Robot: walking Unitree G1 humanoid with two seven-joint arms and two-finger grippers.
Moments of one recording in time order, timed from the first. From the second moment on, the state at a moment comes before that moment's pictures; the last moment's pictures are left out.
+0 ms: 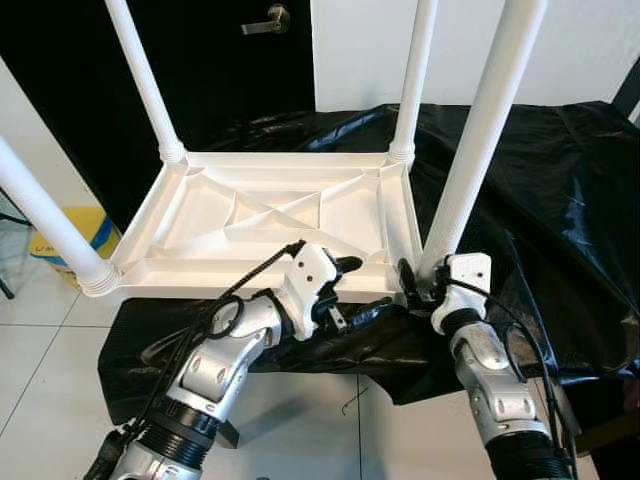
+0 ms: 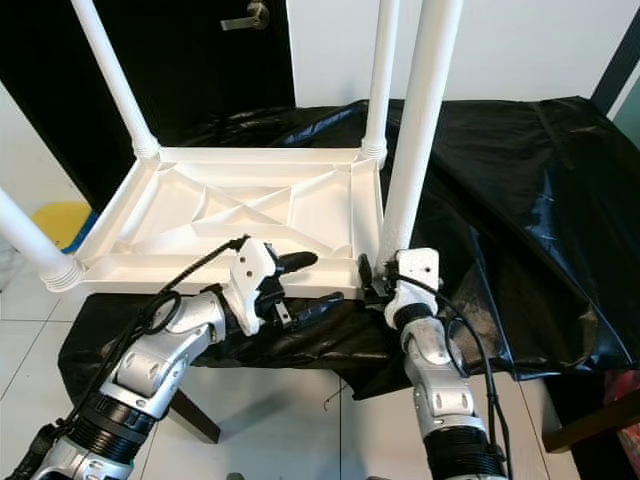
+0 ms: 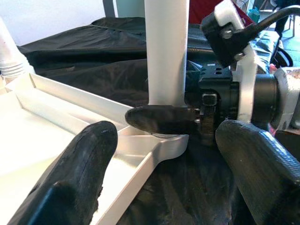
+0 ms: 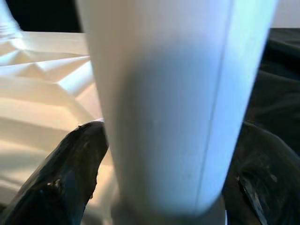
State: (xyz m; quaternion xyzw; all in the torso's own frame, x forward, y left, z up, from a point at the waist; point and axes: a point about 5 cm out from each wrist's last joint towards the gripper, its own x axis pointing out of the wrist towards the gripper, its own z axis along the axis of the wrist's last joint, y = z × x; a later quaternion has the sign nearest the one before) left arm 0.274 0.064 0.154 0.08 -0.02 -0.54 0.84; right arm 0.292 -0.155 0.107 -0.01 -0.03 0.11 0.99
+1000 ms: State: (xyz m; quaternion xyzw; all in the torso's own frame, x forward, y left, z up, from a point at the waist) left arm 0.274 0.065 0.154 0.08 -0.02 -0.54 0.84; right arm 0.318 -0.170 0.112 -0.09 -0.01 0.29 0.95
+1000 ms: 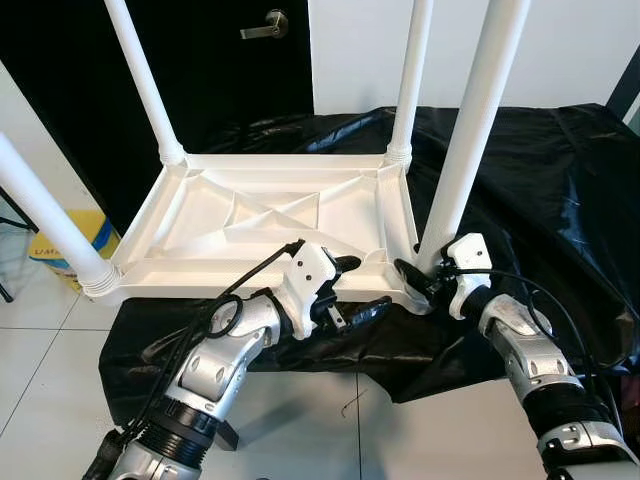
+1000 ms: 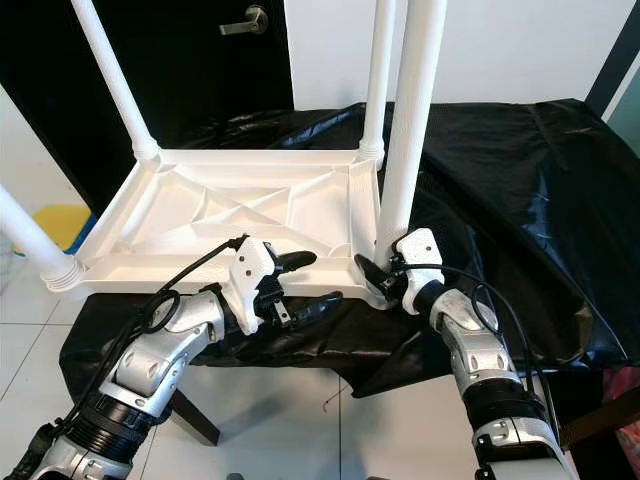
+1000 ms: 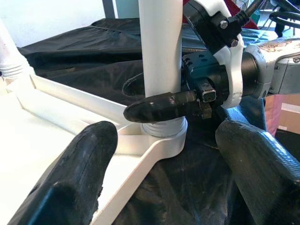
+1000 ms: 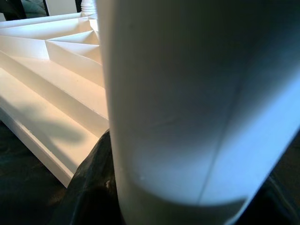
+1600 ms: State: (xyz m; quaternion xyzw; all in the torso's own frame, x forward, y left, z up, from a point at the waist) left arm 0.274 0.064 0.154 0.08 -0.02 -0.54 0.84; right arm 0.312 -0.155 0.105 -0.03 -0.01 0.14 0.99
